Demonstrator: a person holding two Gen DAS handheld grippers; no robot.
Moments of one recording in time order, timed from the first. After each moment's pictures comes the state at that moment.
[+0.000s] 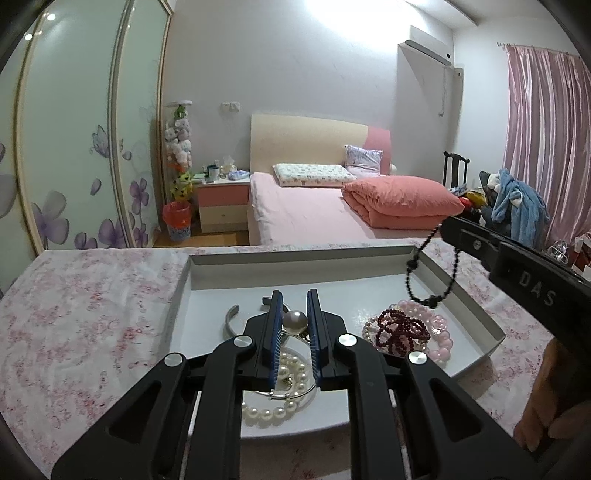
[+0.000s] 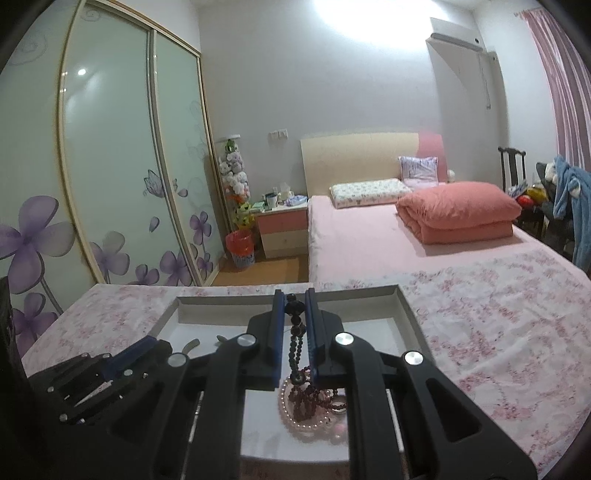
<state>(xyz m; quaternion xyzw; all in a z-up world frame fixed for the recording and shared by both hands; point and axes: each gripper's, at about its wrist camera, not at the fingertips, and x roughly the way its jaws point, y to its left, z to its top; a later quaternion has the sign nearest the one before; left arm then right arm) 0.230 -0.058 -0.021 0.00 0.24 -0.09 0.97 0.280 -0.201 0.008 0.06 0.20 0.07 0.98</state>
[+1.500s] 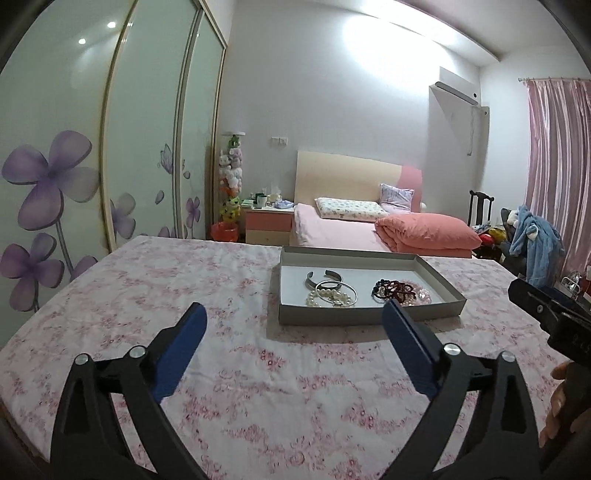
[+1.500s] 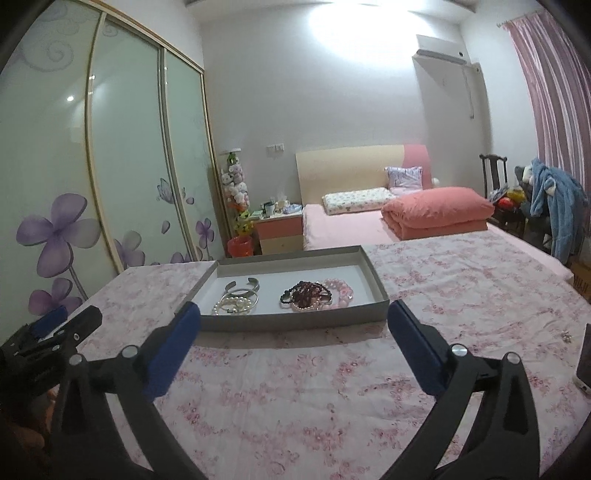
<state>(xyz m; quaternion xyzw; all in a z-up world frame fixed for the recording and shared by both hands) 0.035 0.013 0.013 -0.03 0.17 -0.01 0.98 0.063 -0.210 0.019 0.06 0.16 0.05 0.98</state>
